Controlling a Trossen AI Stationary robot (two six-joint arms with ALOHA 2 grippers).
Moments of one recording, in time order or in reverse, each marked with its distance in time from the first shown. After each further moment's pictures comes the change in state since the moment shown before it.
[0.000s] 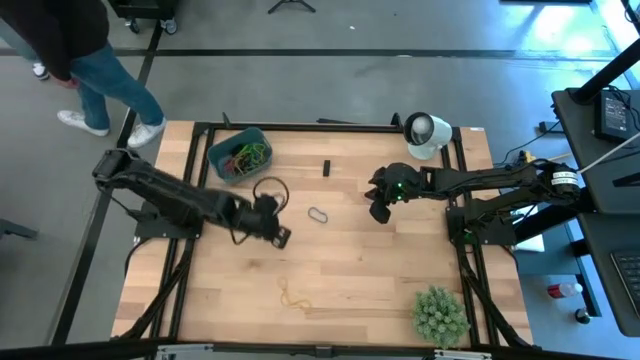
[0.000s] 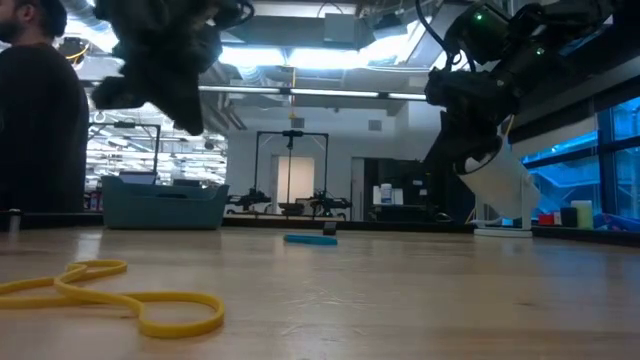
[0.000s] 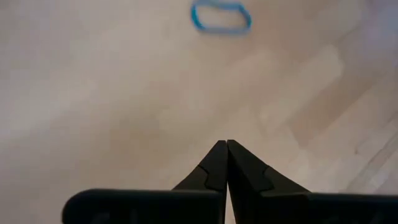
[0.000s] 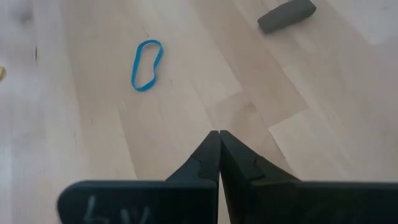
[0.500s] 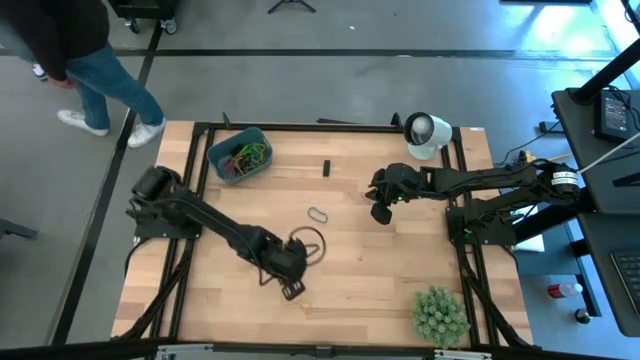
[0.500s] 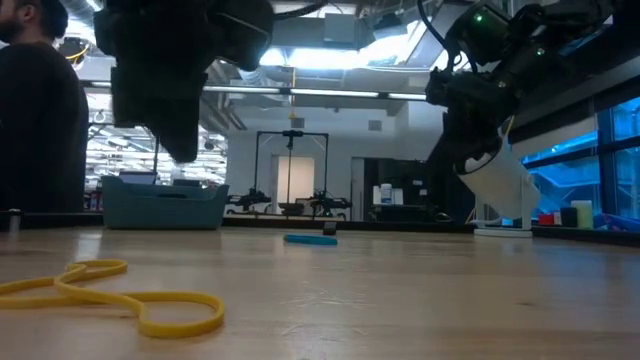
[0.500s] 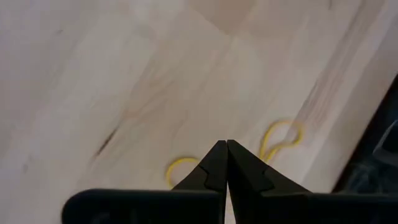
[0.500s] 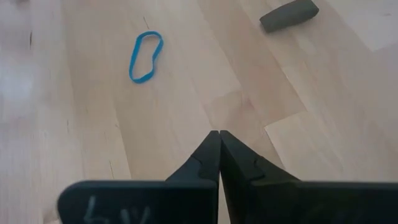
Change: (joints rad) left arm -0.167 0.401 0.272 0.054 0.219 0.245; right arm 0.000 0.000 0.000 -0.013 0.000 -0.073
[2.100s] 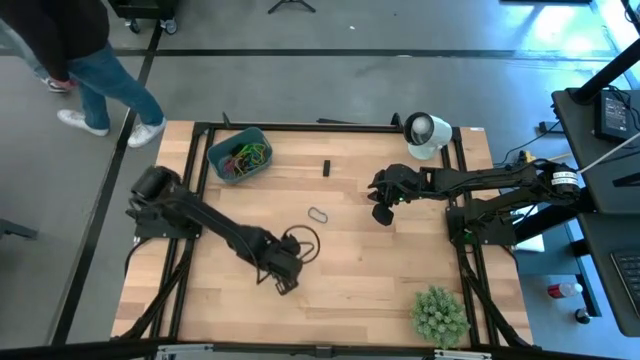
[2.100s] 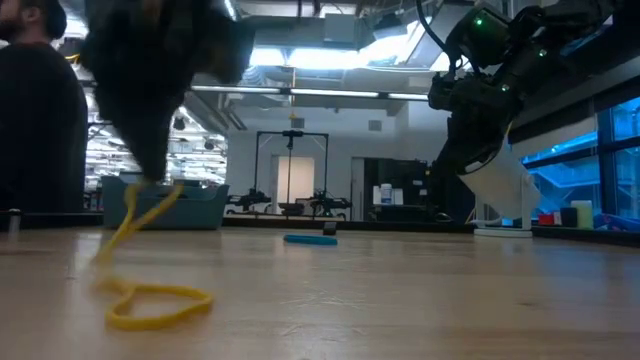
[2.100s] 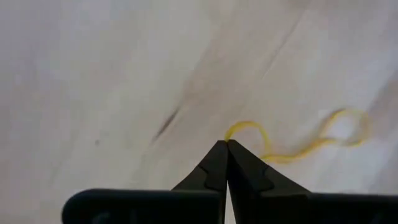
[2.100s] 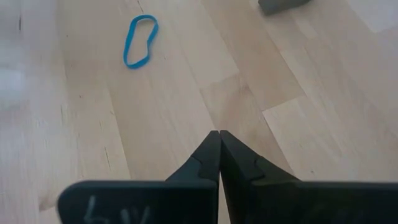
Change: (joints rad) left arm -0.006 0.011 -0.001 -0.150 -0.059 0.023; right arm 0.000 0.000 0.000 -0.046 0.000 0.005
